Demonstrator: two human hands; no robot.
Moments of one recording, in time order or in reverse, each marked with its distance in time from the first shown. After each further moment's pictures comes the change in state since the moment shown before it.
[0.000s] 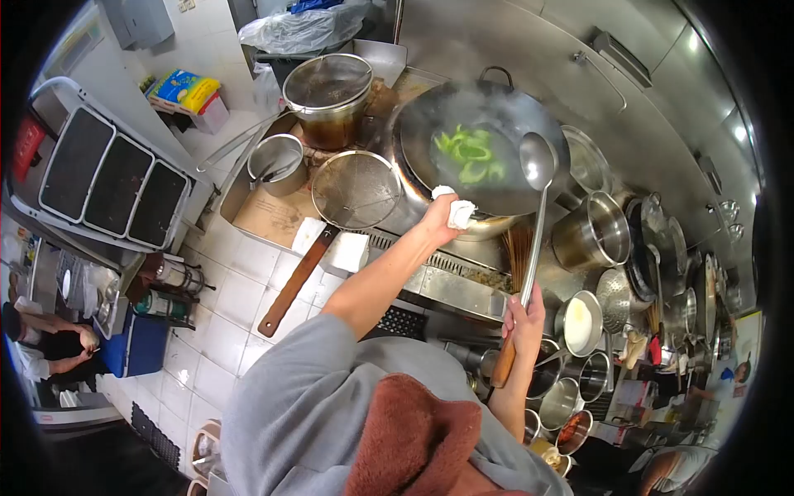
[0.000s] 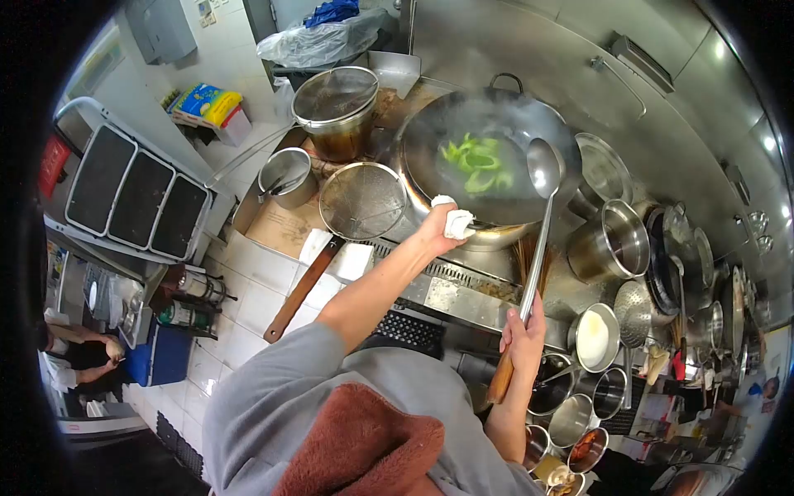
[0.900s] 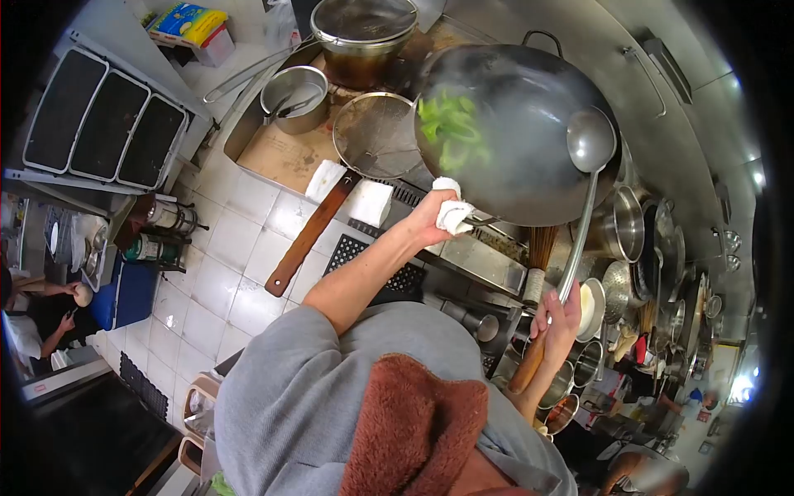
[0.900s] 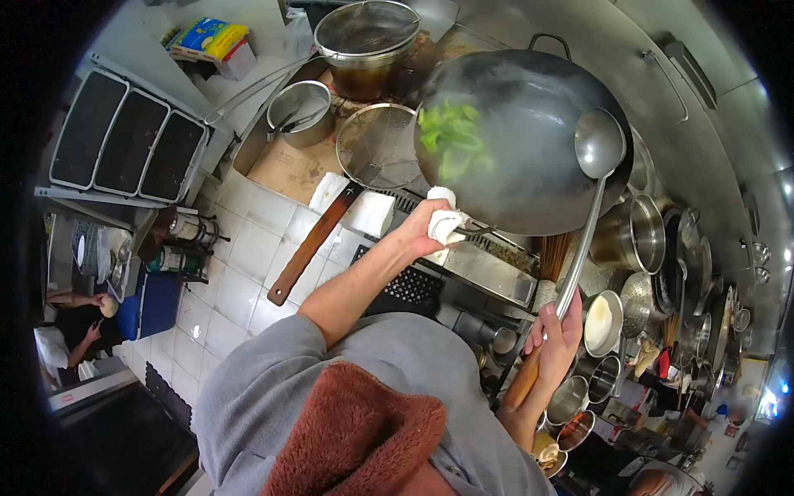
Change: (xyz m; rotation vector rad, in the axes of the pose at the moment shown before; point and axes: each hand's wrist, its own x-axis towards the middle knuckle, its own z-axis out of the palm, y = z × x) left_hand -0.097 0.007 -0.075 -0.112 -0.125 -0.151; right_hand -0.036 -0.059 0.042 0.001 0.059 0.061
